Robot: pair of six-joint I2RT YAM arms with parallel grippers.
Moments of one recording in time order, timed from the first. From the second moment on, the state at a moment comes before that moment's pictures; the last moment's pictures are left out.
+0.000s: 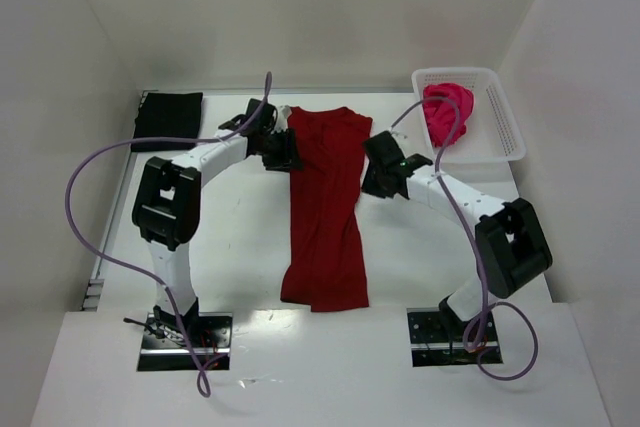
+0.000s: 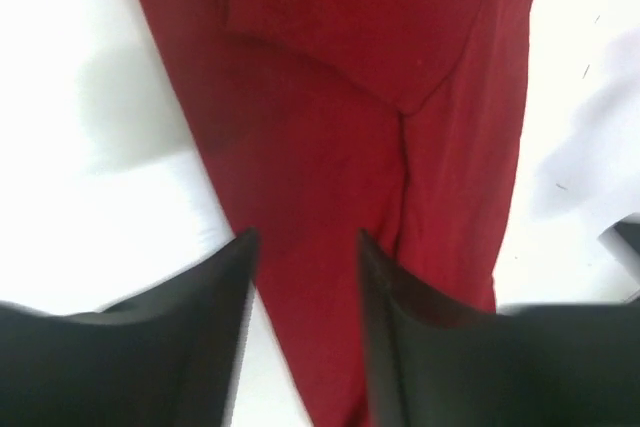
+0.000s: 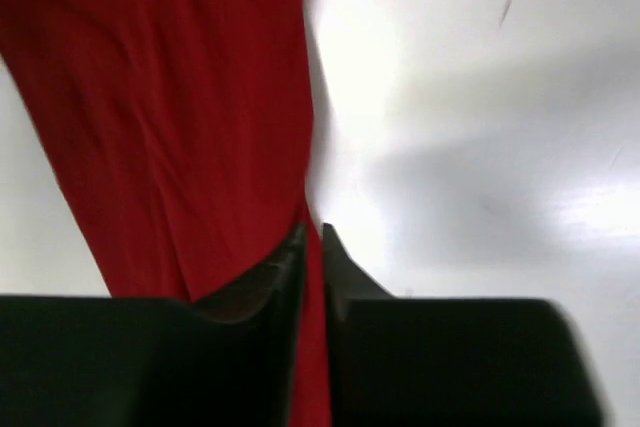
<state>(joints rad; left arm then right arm) -0.33 1.97 1.47 -0.45 0.35 -0.40 0.53 1.55 1.04 -0.51 0.21 0.77</state>
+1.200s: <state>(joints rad) -0.18 2.46 2.20 -0.45 0.45 -0.29 0.25 2.39 1.99 -0.35 0.18 0.47</state>
